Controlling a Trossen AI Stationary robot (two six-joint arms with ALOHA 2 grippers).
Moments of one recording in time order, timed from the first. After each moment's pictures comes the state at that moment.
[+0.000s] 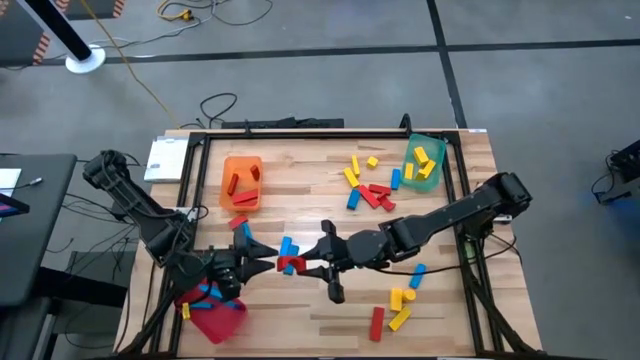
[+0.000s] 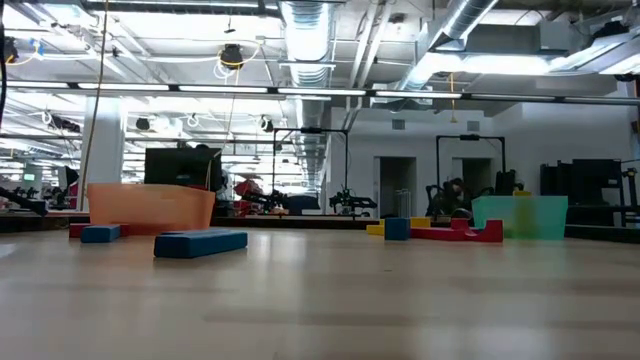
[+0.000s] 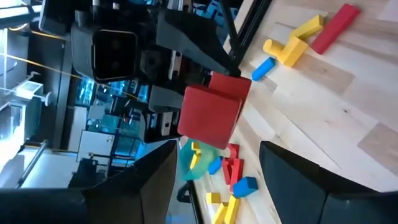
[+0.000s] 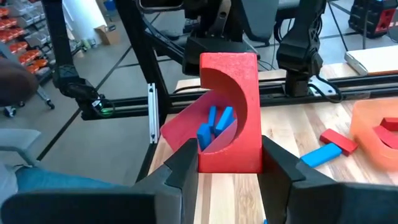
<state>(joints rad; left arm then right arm) -0.76 1.18 1.02 -0.18 -0.86 0.90 0.38 1.71 1.40 0.02 0.19 0.27</state>
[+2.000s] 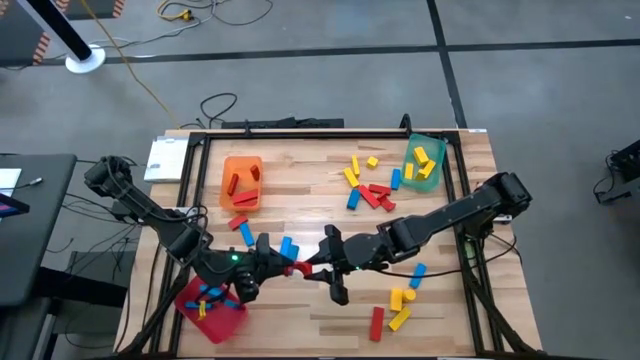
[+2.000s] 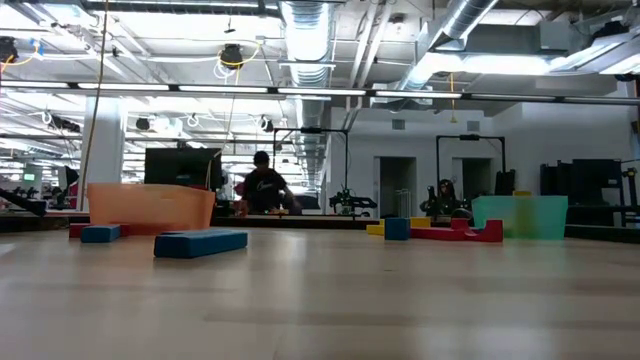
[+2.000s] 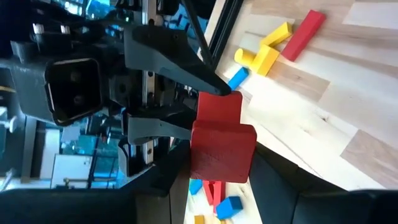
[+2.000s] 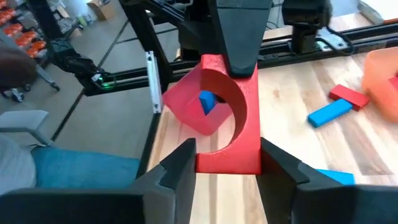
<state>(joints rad) -0.64 1.28 1.02 -0.13 -0.65 0.95 0.37 1.71 1.40 -0.11 0.15 0.36</state>
